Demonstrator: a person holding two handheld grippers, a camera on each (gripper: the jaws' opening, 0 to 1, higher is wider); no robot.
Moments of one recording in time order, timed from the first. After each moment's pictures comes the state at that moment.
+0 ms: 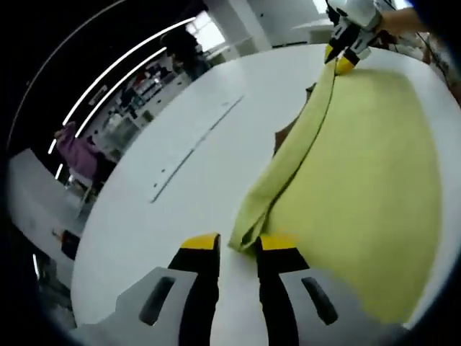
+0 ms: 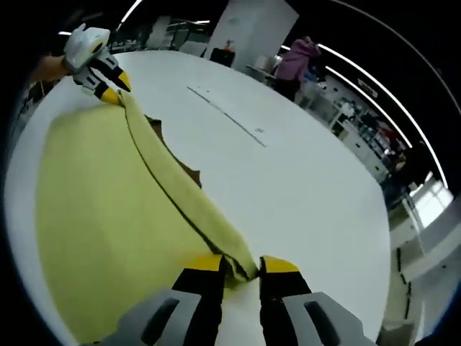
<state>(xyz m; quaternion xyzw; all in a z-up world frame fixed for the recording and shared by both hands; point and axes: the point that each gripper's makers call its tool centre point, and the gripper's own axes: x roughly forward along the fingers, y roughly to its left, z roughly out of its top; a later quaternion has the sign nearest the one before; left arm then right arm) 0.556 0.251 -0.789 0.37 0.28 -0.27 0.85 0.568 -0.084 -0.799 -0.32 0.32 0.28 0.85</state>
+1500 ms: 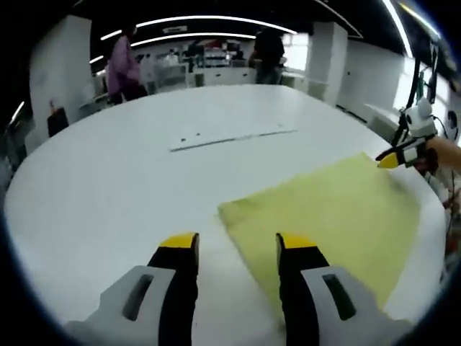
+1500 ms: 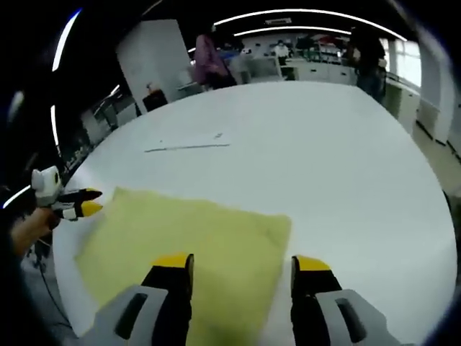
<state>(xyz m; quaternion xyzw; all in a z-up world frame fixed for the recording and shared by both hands) 0.541 0.264 -0.776 0.04 0.33 -0.18 0.93 0.549 -0.071 -0.785 0.03 0.42 0.22 0.88</state>
